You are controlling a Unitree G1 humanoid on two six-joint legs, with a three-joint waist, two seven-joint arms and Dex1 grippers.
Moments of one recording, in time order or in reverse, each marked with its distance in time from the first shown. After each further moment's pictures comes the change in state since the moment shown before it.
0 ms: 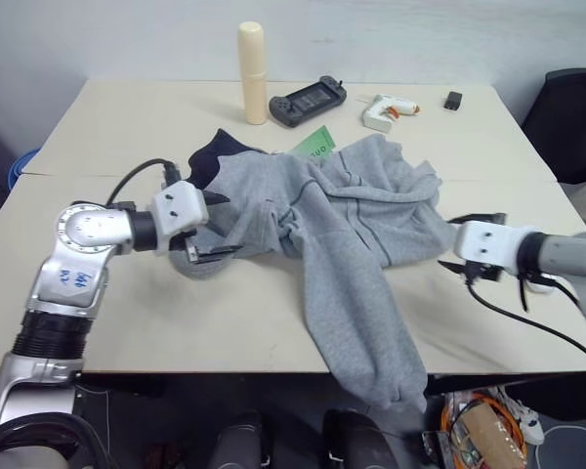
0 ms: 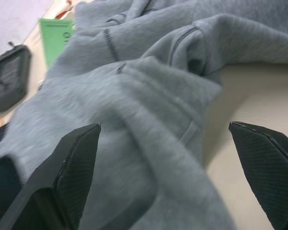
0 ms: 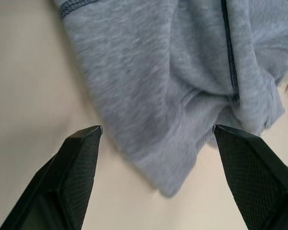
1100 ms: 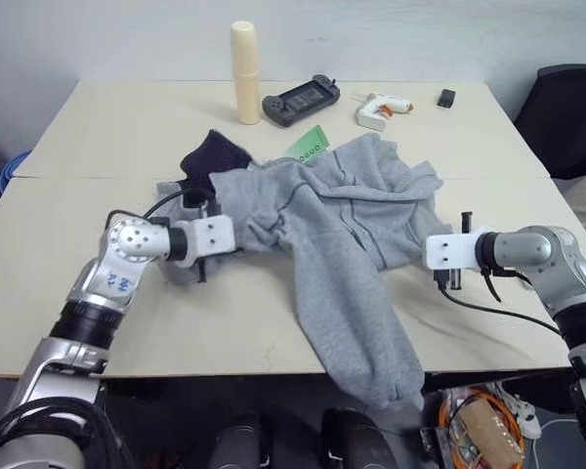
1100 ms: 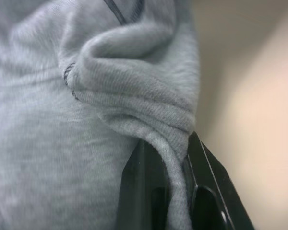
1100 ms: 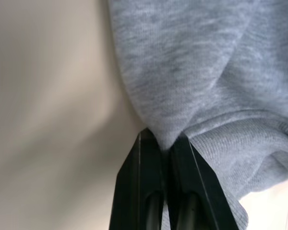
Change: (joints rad) left arm 0.034 0.103 -0.092 0.166 0.205 -0.216 -0.022; right arm -0.006 0.008 0.040 0.126 -0.012 -0.145 0.158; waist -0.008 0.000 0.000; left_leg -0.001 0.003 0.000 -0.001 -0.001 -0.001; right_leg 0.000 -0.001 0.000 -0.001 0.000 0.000
